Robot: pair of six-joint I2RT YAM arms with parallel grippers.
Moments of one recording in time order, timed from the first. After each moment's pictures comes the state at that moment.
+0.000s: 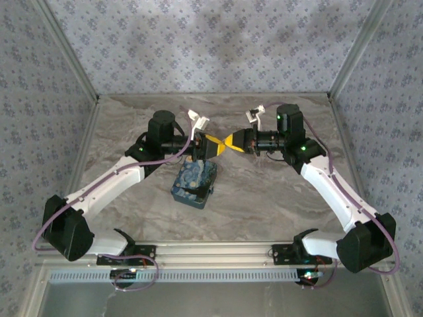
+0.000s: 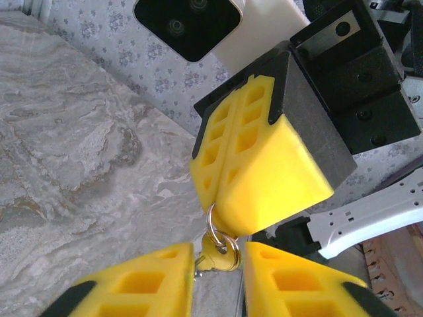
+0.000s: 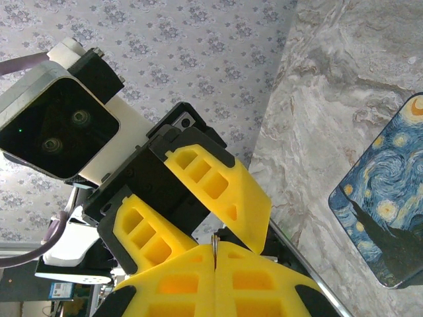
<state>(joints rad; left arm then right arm) -0.64 1.34 1.10 -0.02 0.82 -0.41 0.39 1.24 1.11 -0.26 -0.99 0.91</state>
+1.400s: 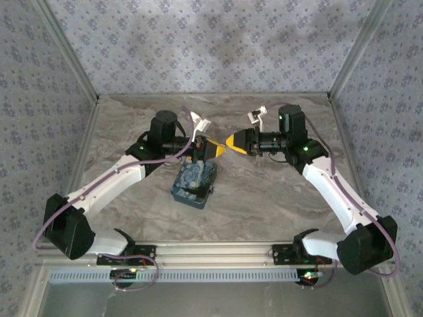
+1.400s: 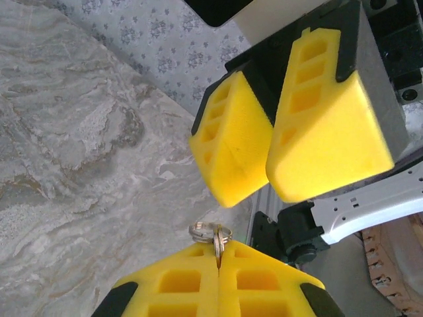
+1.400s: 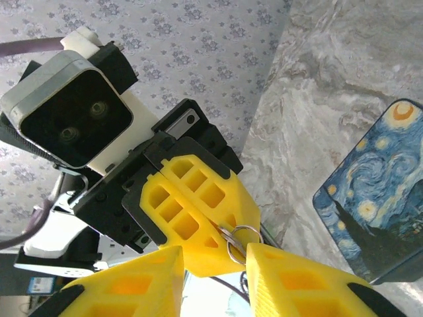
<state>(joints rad) -0.64 1.36 1.12 -0.13 0.84 -0.36 0.37 1.22 1.11 -0.33 -0.98 0.80</state>
